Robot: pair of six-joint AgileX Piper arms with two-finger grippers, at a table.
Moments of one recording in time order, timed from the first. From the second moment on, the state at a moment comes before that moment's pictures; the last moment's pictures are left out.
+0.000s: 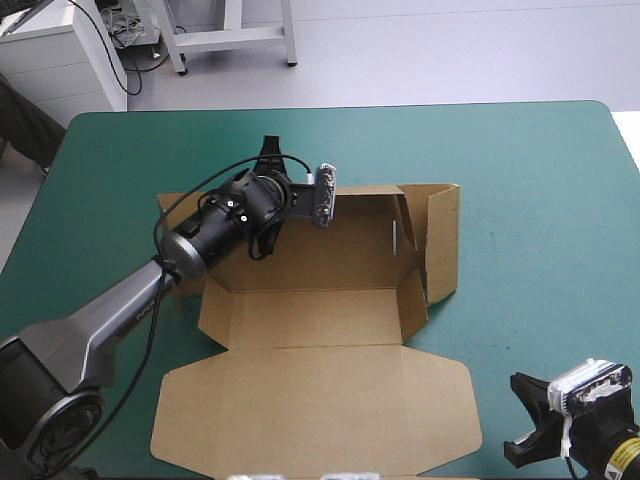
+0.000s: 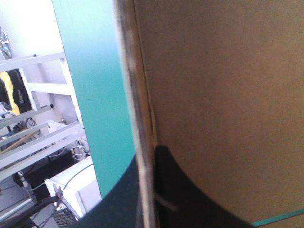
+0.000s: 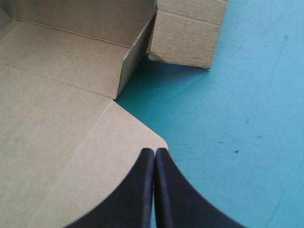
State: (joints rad) left arm -0.70 1.70 -1.55 0.53 0.87 0.78; right arm 0.62 0.18 -0.46 -0.09 0.84 0.18
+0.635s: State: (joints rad) left arm -0.85 1.45 -1.14 0.92 0.63 0.55; right arm 0.62 0.18 -0.46 -0.10 0.82 0.18
